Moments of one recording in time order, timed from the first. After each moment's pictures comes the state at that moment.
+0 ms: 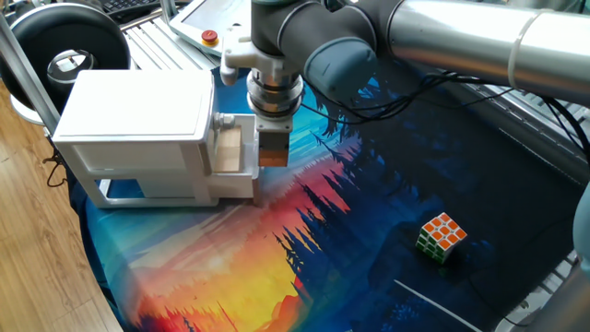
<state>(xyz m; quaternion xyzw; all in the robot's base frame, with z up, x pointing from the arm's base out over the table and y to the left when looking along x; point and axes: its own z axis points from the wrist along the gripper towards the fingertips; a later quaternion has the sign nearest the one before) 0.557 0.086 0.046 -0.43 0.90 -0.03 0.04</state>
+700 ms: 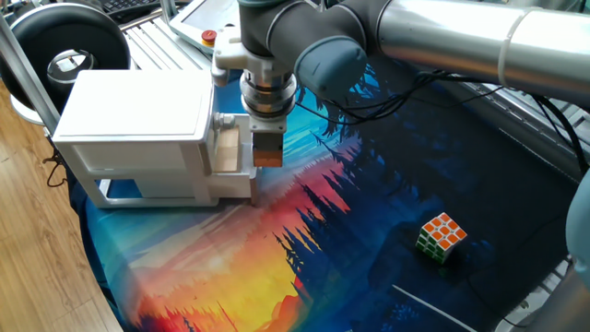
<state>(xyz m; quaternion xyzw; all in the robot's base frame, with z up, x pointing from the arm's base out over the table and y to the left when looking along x) 0.561 0.092 0.044 -0.42 0.91 -0.03 0.04</state>
